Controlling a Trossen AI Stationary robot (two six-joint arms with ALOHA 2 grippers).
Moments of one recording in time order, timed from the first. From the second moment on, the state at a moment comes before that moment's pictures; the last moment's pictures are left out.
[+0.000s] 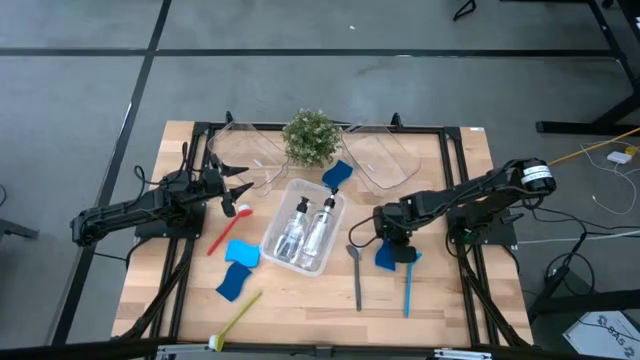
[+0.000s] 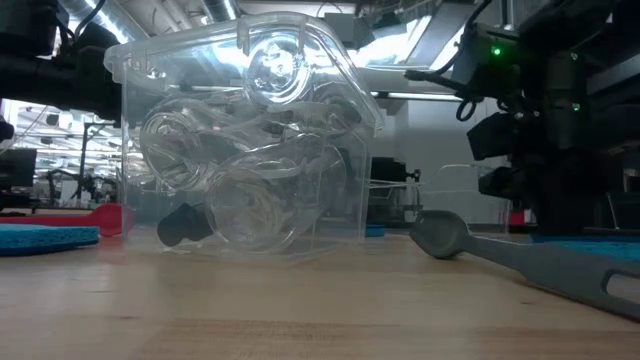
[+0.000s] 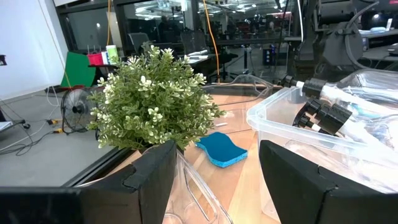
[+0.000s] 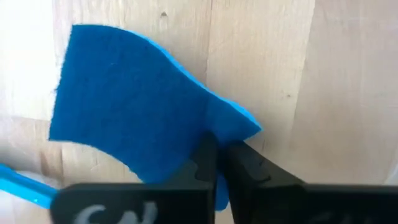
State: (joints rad) left arm 0.31 0.02 0.03 -0.02 -0.11 0.06; right arm 0.11 1.48 0.67 -0.55 -0.17 0.04
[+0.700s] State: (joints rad) left arm 0.31 0.02 0.03 -0.02 -0.11 0.06; right arm 0.11 0.88 0.79 -0.79 -0.09 -0.05
